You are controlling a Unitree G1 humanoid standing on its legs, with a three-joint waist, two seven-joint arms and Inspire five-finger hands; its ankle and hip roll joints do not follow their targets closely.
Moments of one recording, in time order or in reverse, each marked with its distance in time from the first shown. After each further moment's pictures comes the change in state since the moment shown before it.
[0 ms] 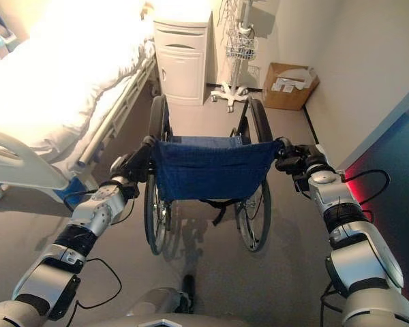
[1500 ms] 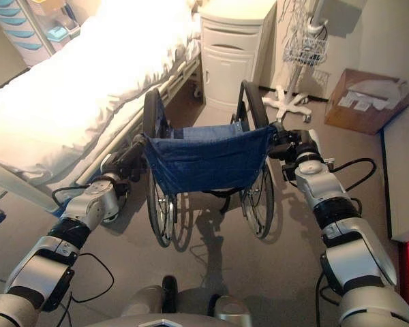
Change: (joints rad) left arm -0.048 0.082 -0.031 0.087 0.027 -0.010 0.025; right arm -0.021 0.063 0.001 -0.166 -0.003 0.092 -0.168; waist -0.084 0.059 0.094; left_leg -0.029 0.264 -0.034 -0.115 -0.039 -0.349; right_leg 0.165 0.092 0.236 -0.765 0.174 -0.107
